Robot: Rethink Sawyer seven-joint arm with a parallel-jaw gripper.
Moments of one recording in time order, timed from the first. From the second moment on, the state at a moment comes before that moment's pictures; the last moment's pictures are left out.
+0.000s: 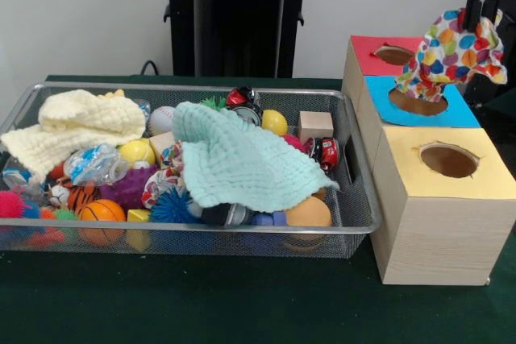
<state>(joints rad) 0.13 -0.83 -0.07 1.58 0.10 0.71 1.92</state>
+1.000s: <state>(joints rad) 0.13 -0.69 -0.09 1.51 0.12 0.71 1.92</state>
